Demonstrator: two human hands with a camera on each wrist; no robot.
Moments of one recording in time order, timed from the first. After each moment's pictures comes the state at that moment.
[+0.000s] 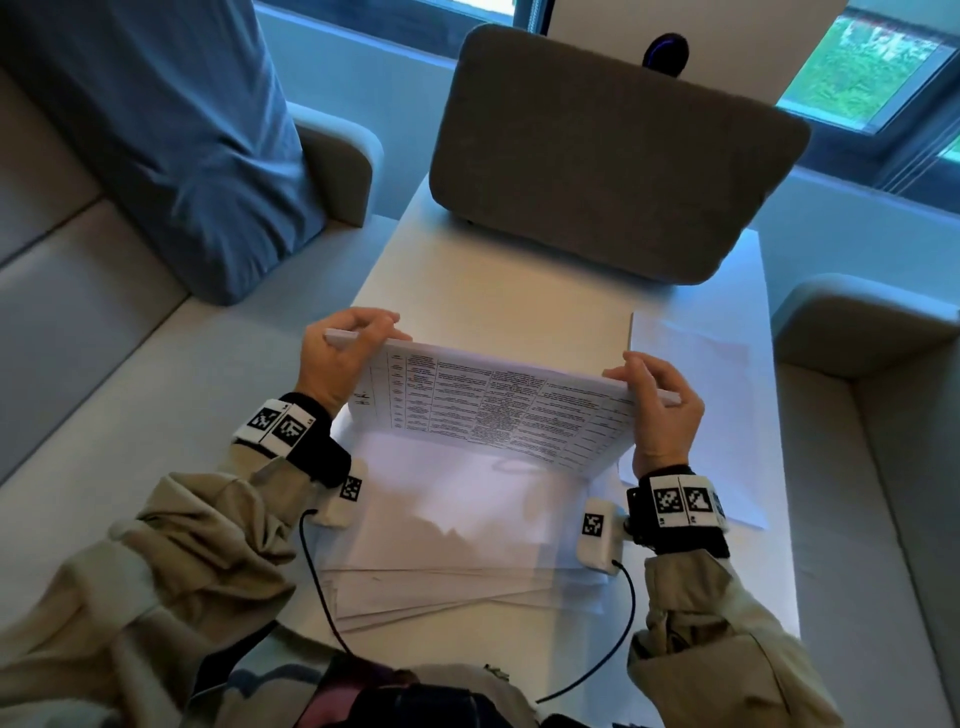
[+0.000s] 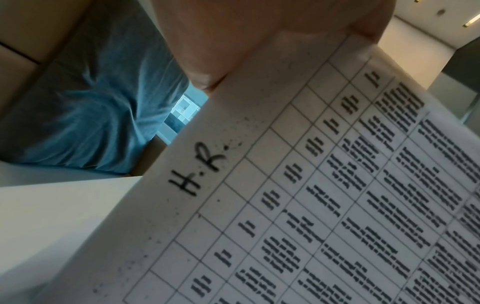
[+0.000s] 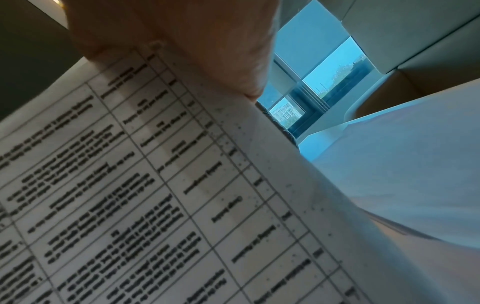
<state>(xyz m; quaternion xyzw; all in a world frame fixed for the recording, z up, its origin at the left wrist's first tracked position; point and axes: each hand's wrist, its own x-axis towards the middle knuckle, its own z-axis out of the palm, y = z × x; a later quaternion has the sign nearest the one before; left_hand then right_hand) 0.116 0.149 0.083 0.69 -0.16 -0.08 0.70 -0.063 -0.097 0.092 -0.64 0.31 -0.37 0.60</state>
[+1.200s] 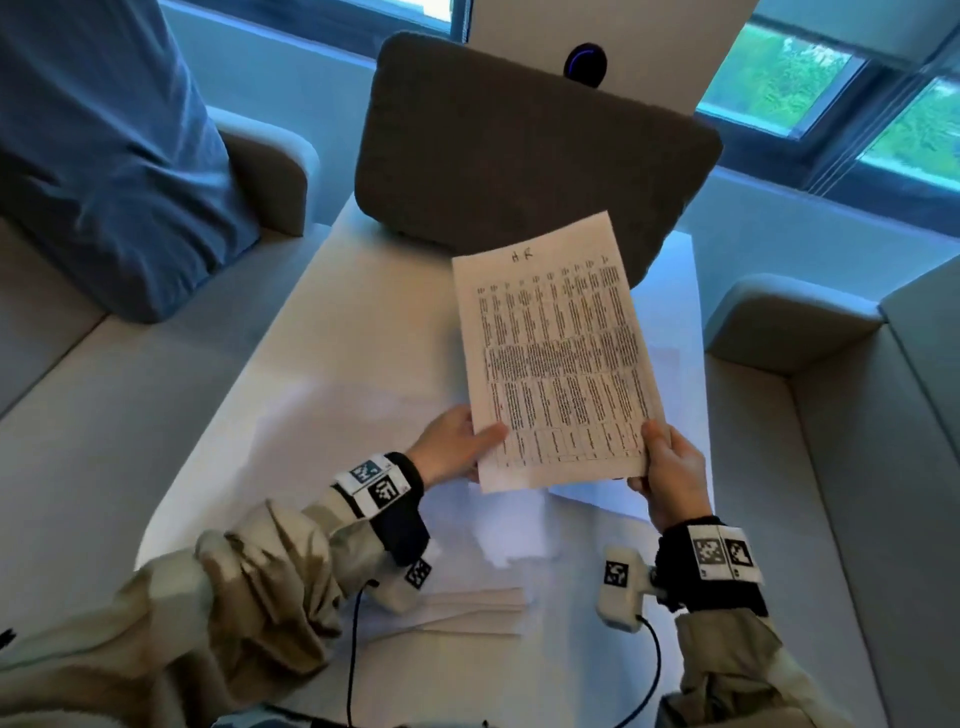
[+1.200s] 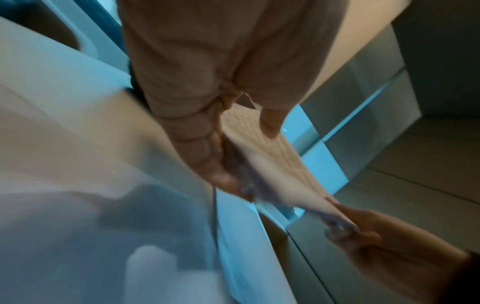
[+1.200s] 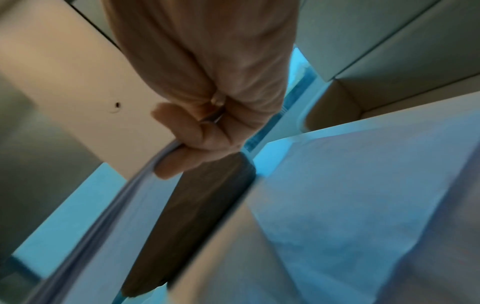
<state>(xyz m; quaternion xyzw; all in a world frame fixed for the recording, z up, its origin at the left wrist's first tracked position) 0.011 0.003 0.069 0.71 -0.18 -0.44 0.52 -0.141 -0.191 0.076 -0.59 0.45 -0.23 0.63</state>
